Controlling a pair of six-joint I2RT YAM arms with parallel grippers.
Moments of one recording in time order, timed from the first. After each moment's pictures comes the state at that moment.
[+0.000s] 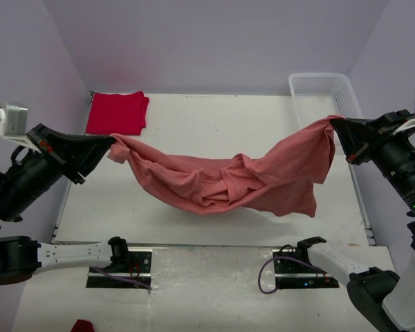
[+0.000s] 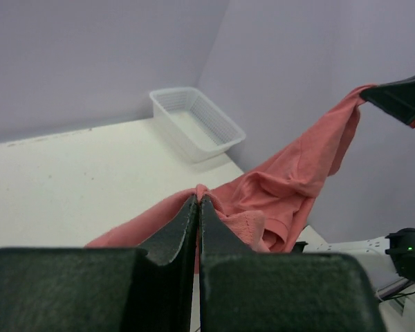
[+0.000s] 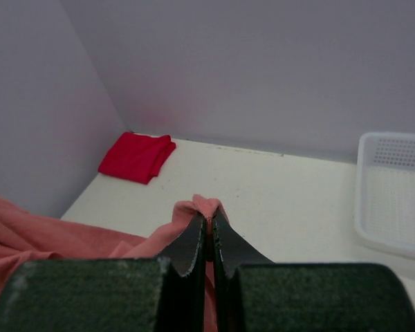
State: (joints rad) left arm -1.24 0.85 1.90 -0.95 -0.53 -0.35; right arm 0.25 1.02 2.17 -1.13 -0.12 0.22
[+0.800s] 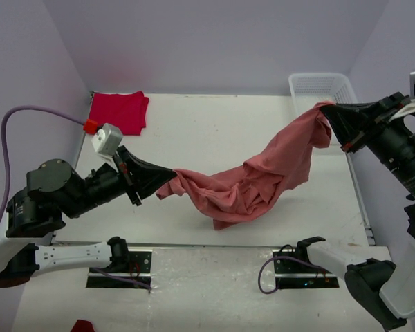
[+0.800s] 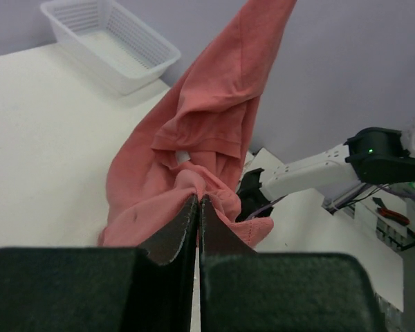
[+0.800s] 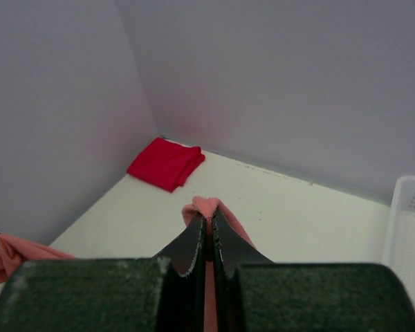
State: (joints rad) left arm -1.22 0.80 1.48 -0.72 -0.21 -0.44; right arm 0.25 1.11 2.25 -1.06 -0.26 0.20
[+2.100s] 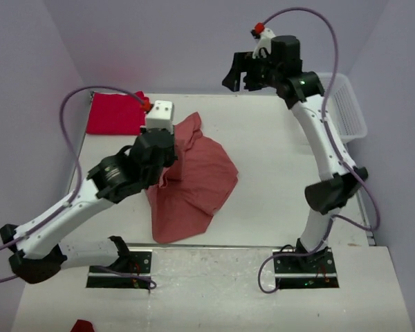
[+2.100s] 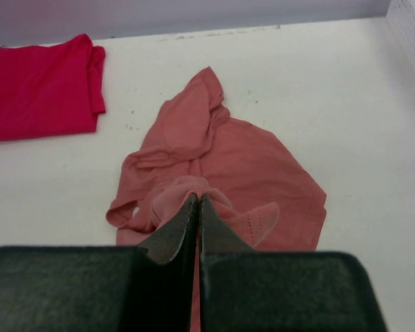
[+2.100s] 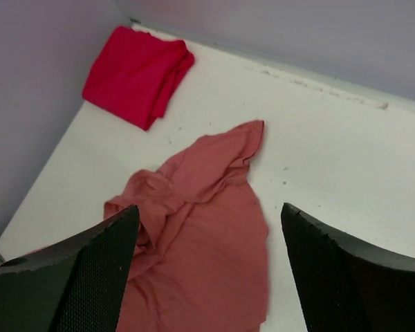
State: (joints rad) left arm -0.98 1.09 1.40 -0.73 -0.81 -0.37; right arm 0.36 1.95 2.28 -0.77 -0.30 0.23
